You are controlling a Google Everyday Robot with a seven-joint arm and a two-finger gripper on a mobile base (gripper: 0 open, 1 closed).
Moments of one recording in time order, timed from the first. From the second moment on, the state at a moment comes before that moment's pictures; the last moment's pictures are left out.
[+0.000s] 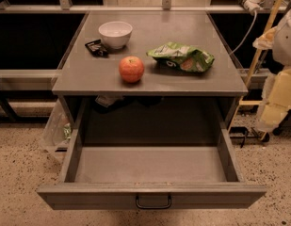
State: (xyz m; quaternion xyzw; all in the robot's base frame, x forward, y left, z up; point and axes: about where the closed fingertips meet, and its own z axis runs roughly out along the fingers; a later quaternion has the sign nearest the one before) arm 0.438 -0.217 0.976 -0.60 0.78 -0.03 0.16
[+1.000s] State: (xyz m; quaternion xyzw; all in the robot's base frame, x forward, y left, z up) arm 0.424 -0.211 0.951 -0.60 0.77 -0.04 0.20
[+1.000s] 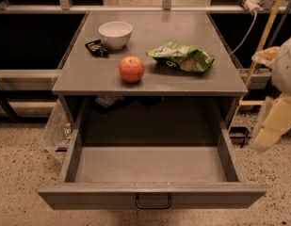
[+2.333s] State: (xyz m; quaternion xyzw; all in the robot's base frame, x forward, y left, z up) arm 0.411 -0.197 0.834 -0.58 0.77 -0.04 0.26
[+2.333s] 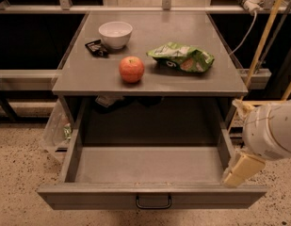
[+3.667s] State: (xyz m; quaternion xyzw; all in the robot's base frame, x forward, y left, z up) arm 0.390 -0.183 0.719 -0.62 0.73 -0.02 0.29
